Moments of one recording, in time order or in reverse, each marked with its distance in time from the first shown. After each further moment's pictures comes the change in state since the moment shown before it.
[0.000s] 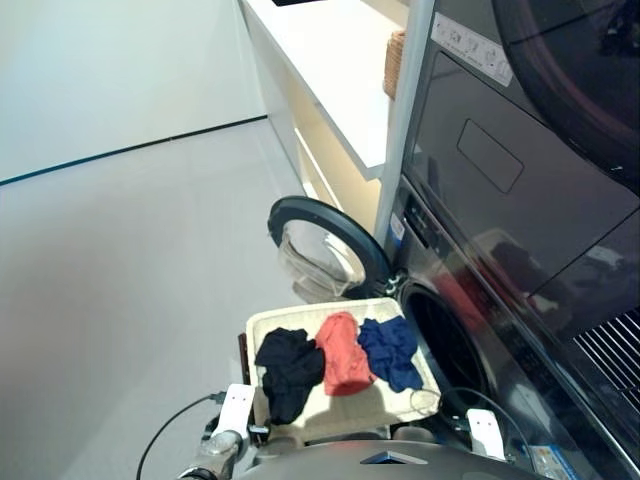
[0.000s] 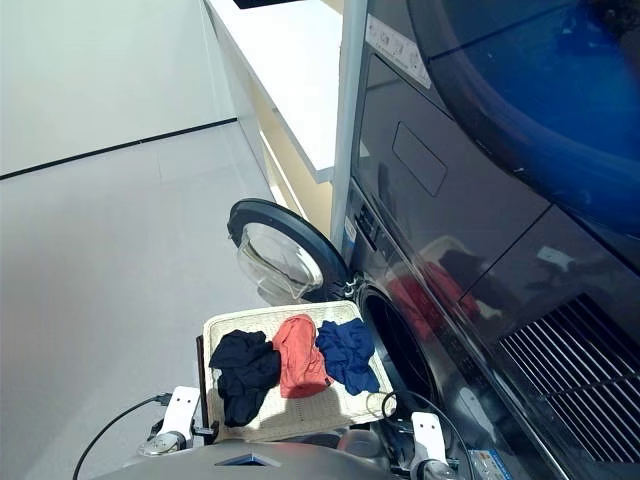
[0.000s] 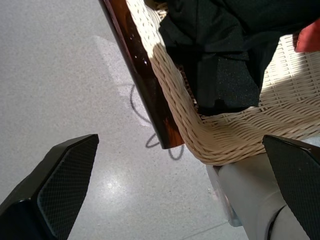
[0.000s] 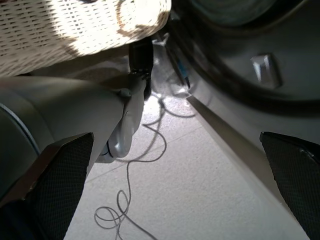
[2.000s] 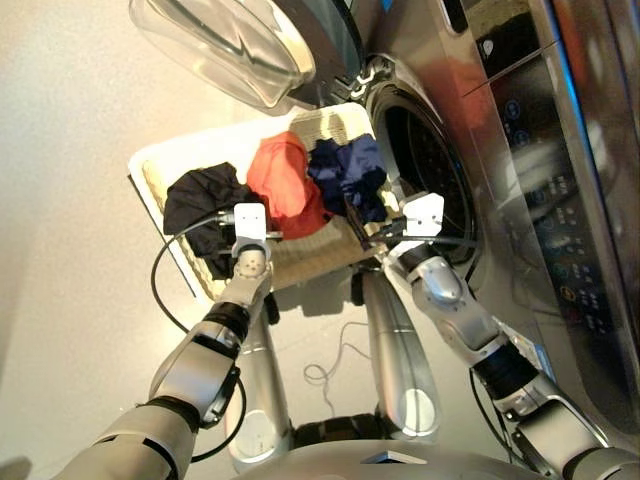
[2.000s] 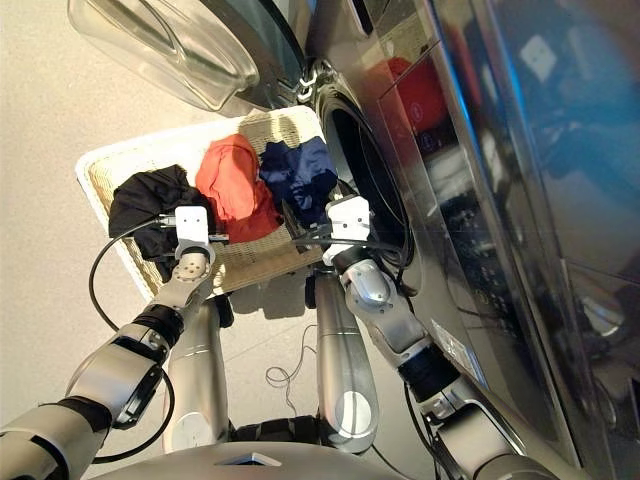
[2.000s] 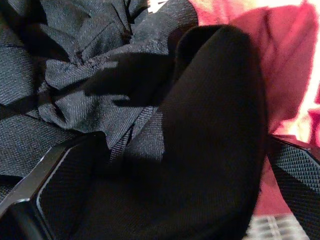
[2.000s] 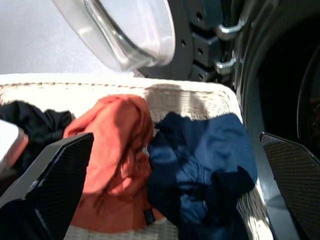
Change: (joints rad) left arm -0.733 0.045 -0.065 -0.206 -0.238 -0.006 0.501; right arm -0.399 -0.122 0.312 -1.240 0.042 -0.115 -0.229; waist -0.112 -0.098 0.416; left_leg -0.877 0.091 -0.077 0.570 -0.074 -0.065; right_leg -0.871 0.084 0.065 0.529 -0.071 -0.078
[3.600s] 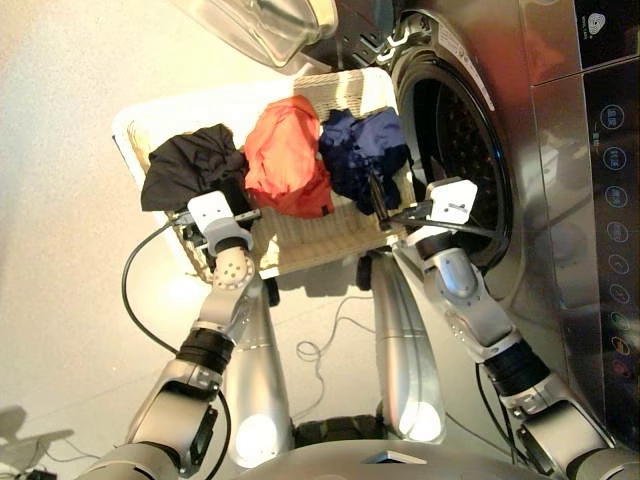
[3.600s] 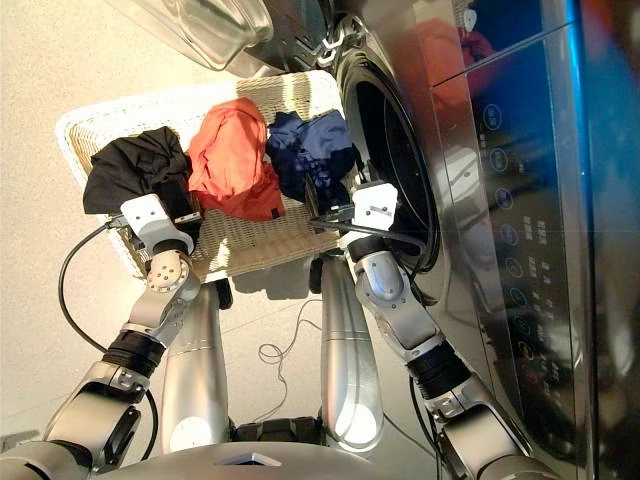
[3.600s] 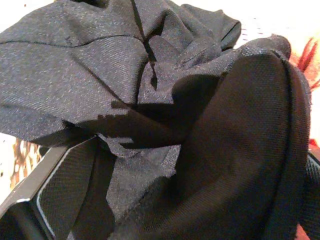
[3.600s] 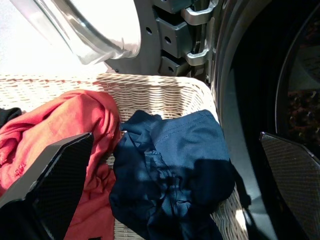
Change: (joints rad) left arm 0.281 0.038 0.068 -0.541 -0.022 -0.019 0.131; right arm -0.001 0.000 -0.075 -0.013 -0.025 -0.007 -0.103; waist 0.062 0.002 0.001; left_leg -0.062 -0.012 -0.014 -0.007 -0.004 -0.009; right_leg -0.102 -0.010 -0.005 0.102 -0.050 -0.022
